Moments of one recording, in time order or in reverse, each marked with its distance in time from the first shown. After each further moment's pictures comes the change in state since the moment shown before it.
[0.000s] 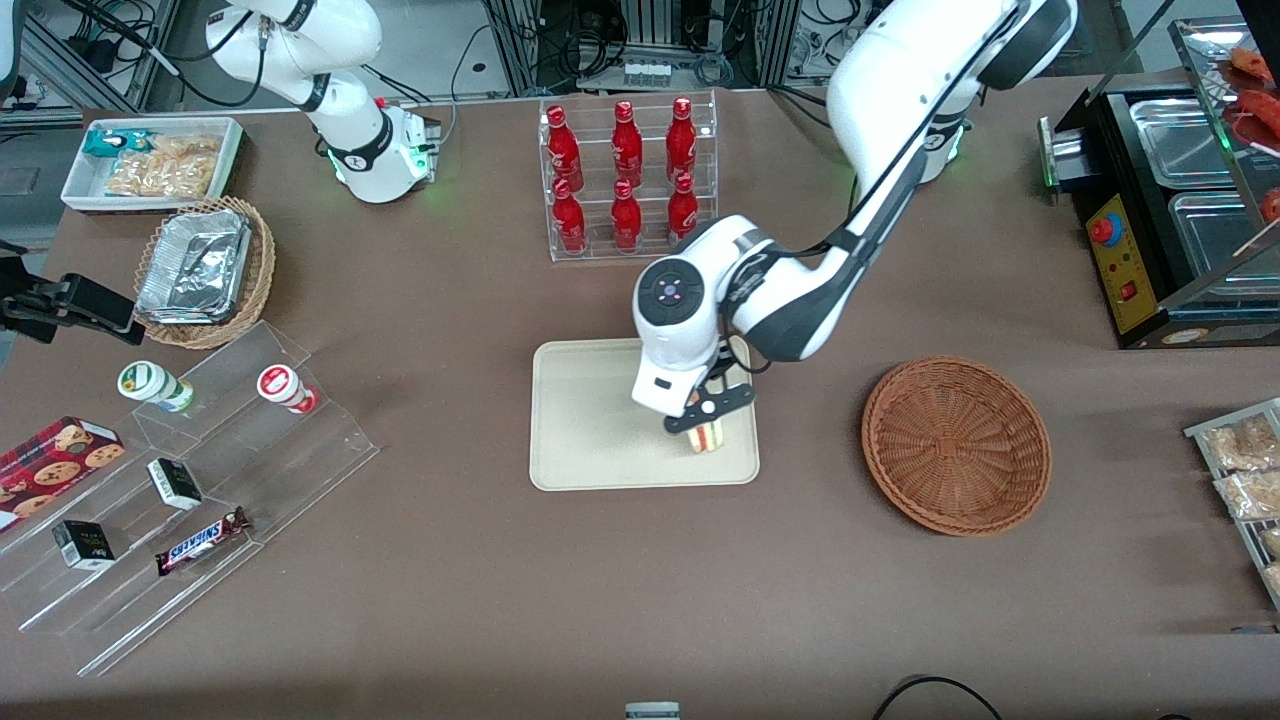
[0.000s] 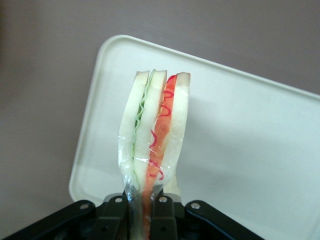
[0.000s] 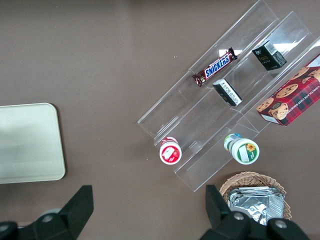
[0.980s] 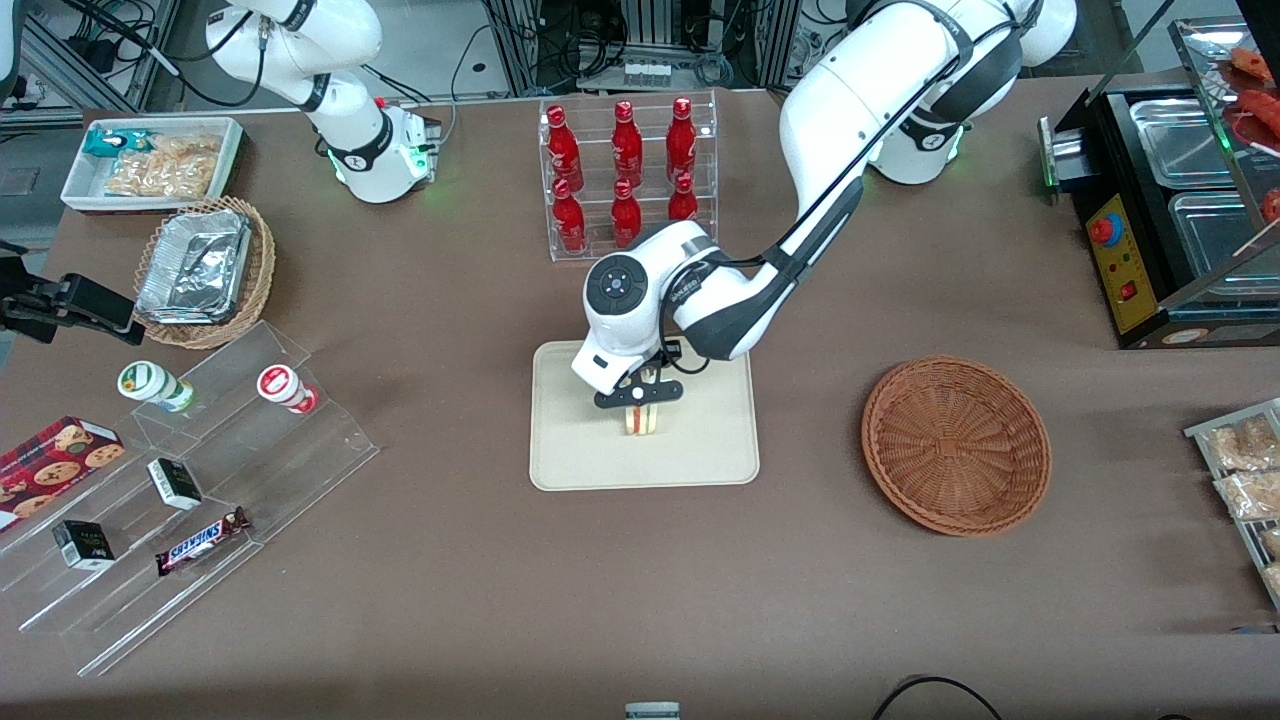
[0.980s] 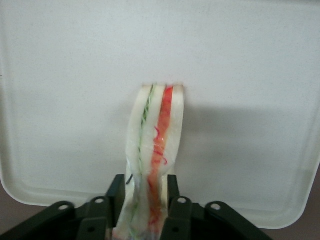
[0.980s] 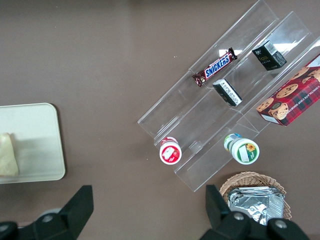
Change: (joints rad) arm -0.037 0.092 -0.070 0.025 0.000 0.065 0.093
